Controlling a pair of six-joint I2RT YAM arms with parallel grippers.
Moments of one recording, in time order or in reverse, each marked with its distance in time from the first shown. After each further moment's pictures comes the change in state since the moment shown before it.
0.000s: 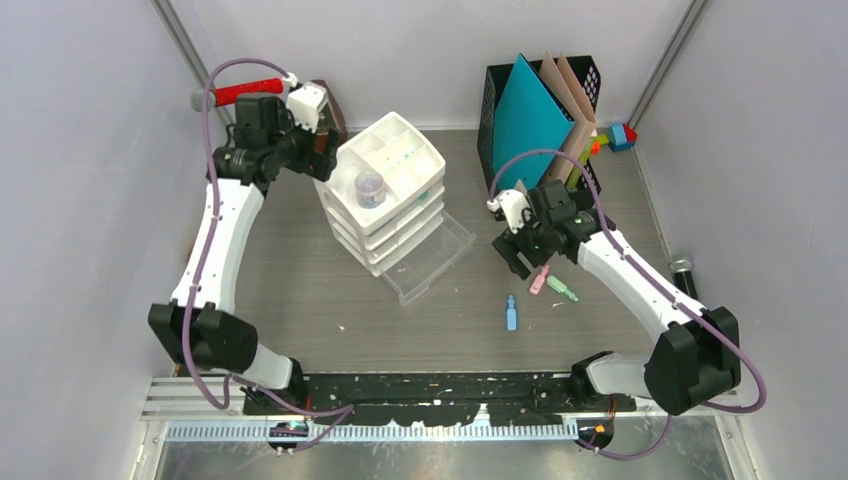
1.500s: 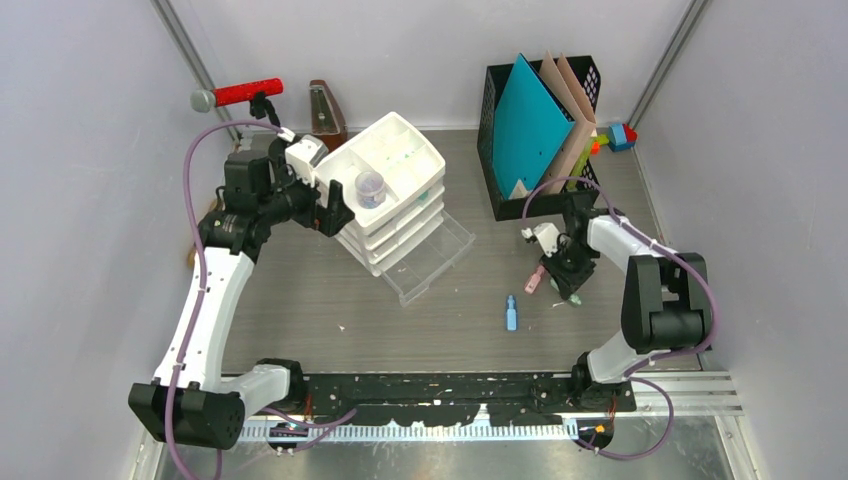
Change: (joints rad) left arm 0.002 -0.414 -0.462 0.081 0.317 -0.133; right arm -0.375 0.276 -0.140 -0.086 0.036 -0.278
